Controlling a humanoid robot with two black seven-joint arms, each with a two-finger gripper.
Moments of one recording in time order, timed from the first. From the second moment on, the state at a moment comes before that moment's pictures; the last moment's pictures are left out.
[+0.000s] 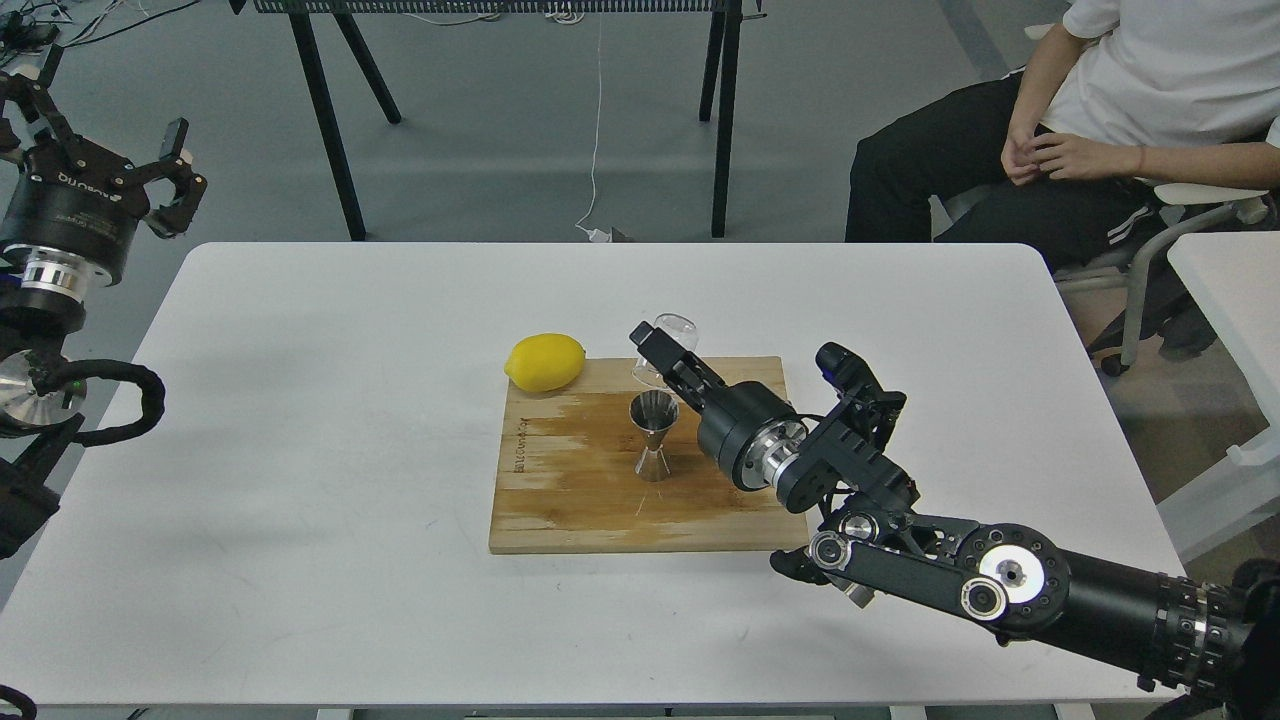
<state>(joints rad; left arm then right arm) -0.65 0.56 -0.91 -0.69 0.04 -0.48 -0.49 0.70 -0.20 0.25 1.37 -1.04 -0.48 -0.10</state>
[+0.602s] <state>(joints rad) -0.65 0.57 -0.91 -0.69 0.04 -0.48 -0.49 0.71 -0.26 0.23 1.37 -1.03 -0.49 -0.06</state>
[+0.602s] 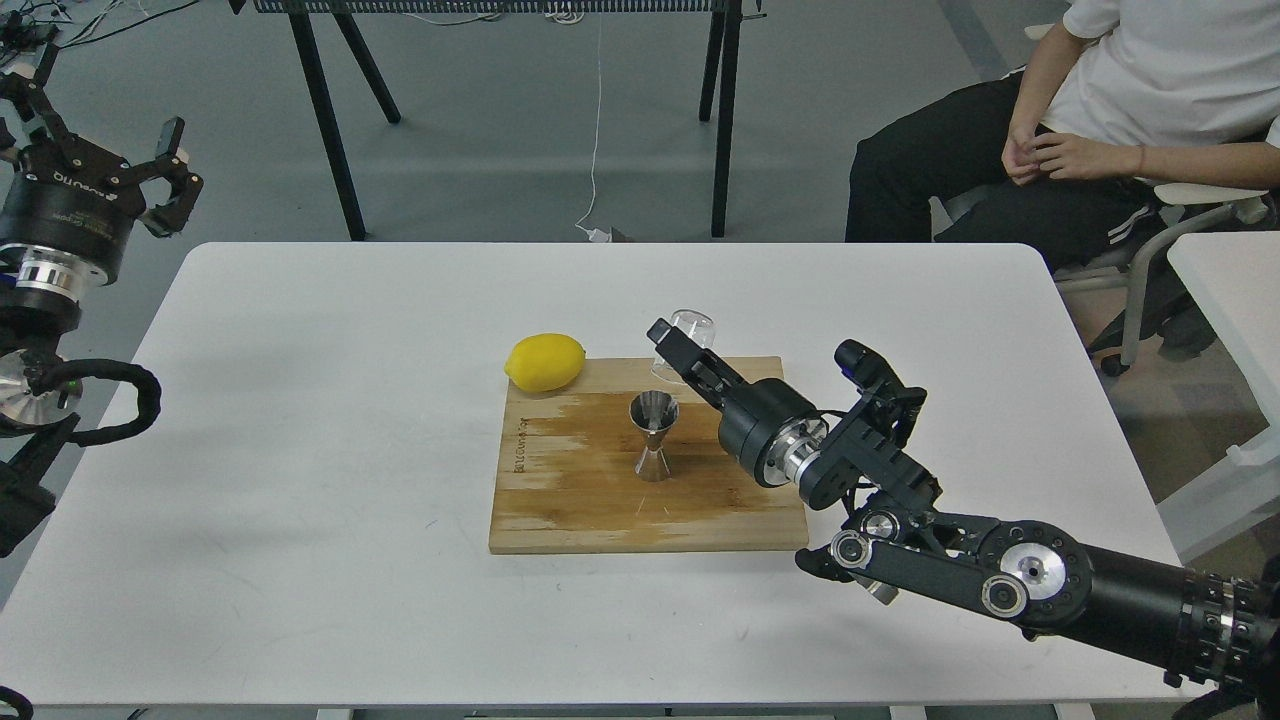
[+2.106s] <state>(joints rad) -0.65 0.52 -0.91 -0.69 0.02 -0.47 -0.49 0.13 -0.27 1.18 1.02 0.35 0.14 -0.13</state>
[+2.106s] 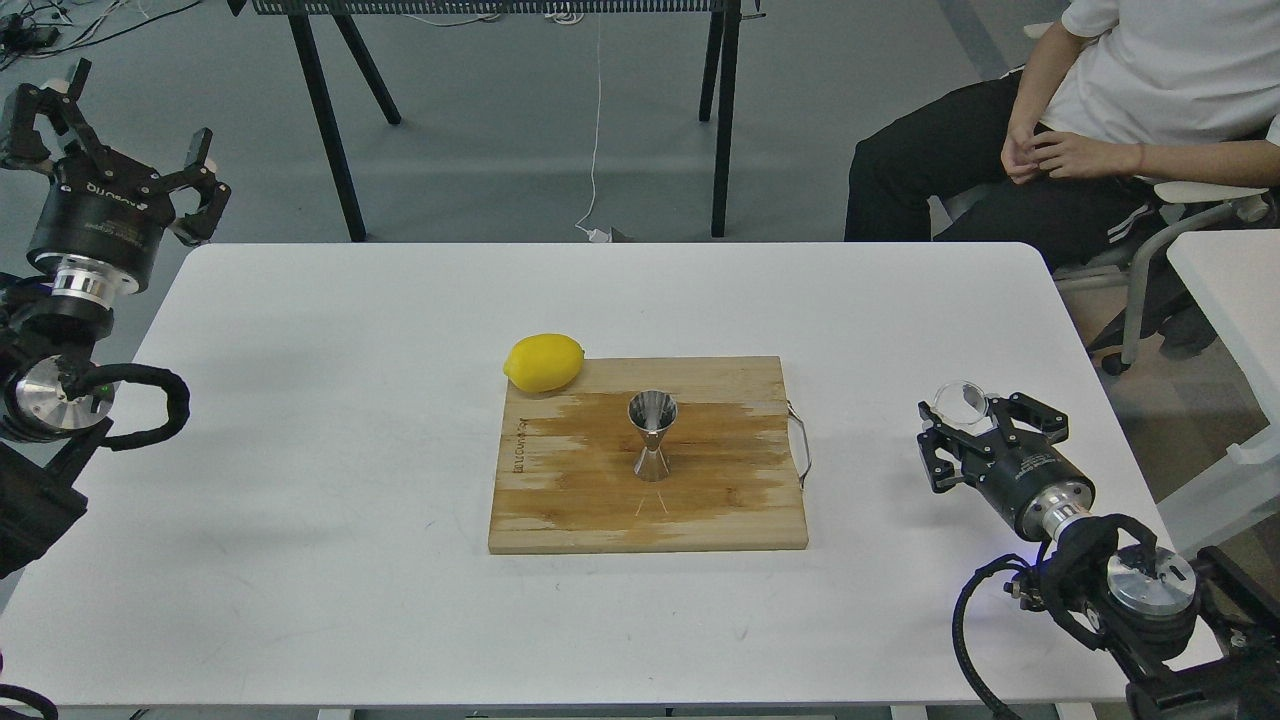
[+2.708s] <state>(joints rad) -0.65 0.52 -0.91 -0.69 0.02 -0.47 -0.49 0.19 -0.22 1.17 0.87 0.35 0.18 -0.17</state>
